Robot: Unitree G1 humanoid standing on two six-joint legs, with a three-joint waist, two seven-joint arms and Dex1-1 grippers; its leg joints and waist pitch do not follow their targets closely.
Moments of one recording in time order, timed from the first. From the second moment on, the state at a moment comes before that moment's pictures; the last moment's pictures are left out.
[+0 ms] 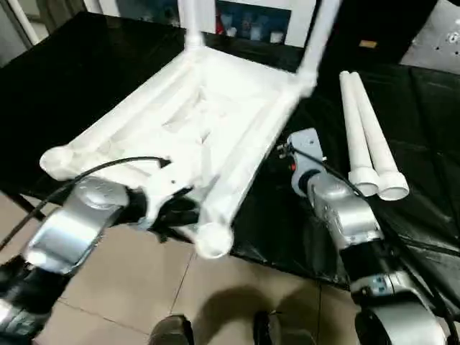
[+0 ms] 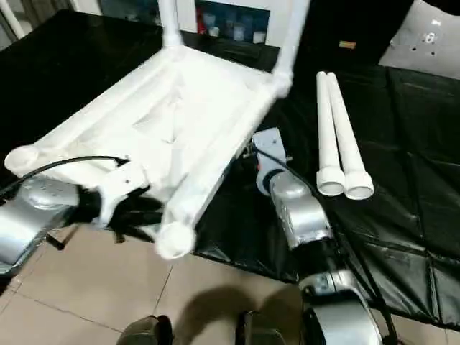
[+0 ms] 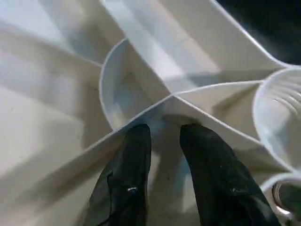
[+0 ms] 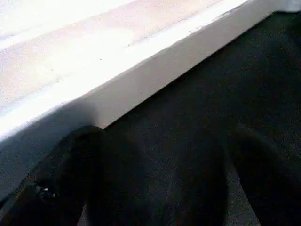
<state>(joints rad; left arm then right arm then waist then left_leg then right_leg) -0.47 0.62 -0.32 -0.09 -0.12 0.75 -0.95 -0.63 -0.11 0.04 0.48 0.01 0.45 0.18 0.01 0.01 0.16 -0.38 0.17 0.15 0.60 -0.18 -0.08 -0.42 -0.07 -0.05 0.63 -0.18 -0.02</state>
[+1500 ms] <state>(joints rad) -0.15 0.11 0.06 -0.30 -0.11 0.48 -0.20 -0.12 -0.04 -0.04 -0.34 0.19 0.65 0.13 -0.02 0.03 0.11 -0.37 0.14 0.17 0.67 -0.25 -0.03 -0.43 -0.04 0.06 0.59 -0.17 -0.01</state>
